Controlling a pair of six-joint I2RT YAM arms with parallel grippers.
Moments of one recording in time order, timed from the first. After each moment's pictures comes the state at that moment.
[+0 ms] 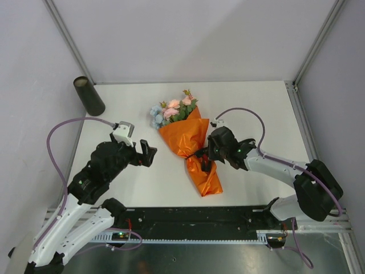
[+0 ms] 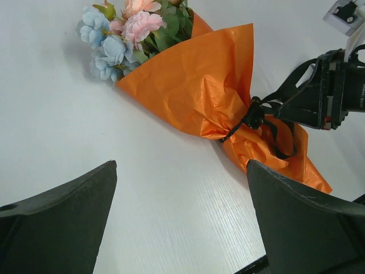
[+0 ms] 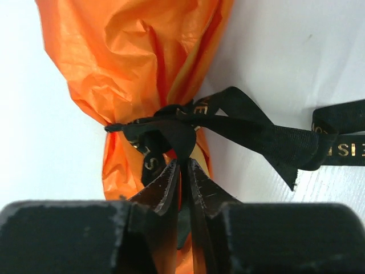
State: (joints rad) left arm -0.60 0.57 0.77 -0.54 -0.12 -0.26; right arm 0.75 1.40 0.80 -0.16 0.12 0.56
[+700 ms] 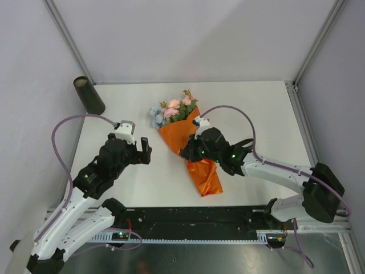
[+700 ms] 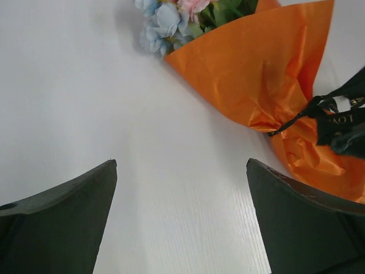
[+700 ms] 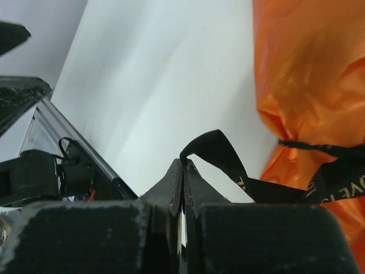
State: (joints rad) left arm -0.60 0.64 0.77 -0.60 -0.29 -0.26; right arm 0.93 1.35 0.92 -0.02 0.00 0.63
